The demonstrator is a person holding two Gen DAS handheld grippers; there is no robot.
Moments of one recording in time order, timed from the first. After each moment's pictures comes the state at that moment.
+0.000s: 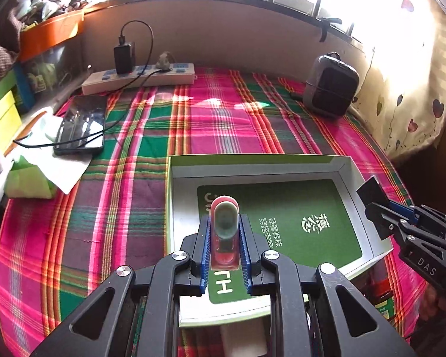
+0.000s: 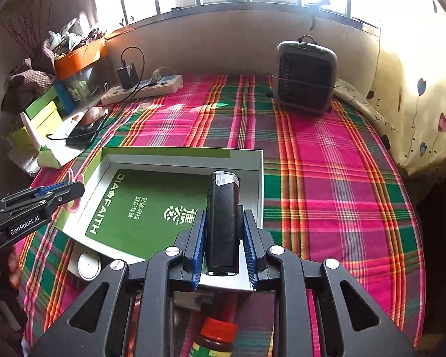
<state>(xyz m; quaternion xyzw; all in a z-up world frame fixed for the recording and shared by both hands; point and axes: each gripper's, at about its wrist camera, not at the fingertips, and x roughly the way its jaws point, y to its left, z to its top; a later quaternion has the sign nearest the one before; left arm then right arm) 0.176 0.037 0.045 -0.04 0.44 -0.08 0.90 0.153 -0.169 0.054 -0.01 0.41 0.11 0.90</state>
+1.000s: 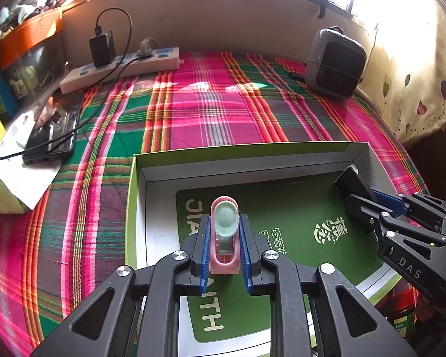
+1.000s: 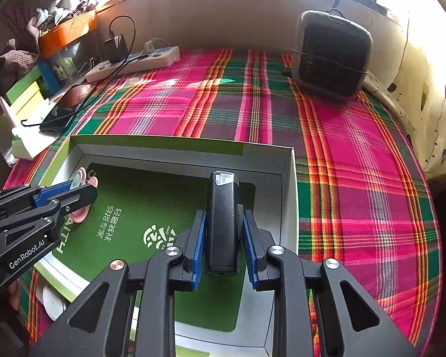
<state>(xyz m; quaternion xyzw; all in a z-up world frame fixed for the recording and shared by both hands) 0.208 0.017 0.018 -0.01 0.46 -0.08 0.88 0.204 -0.150 0.016 -0.03 0.45 0.11 0.89</state>
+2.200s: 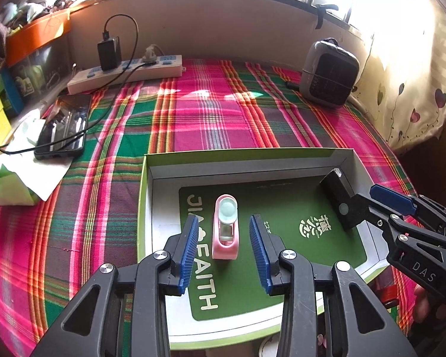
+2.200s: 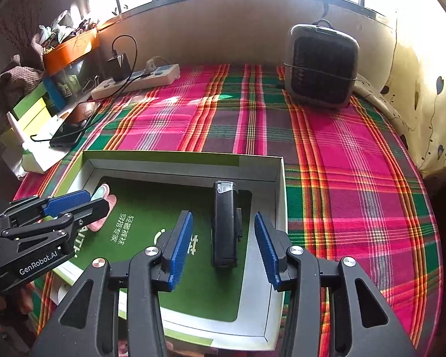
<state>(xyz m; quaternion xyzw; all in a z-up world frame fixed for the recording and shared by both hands) 0.187 0.023 0.039 -0.03 0.45 -0.08 0.89 0.184 -0.159 0.035 0.00 0.42 0.11 0.90</state>
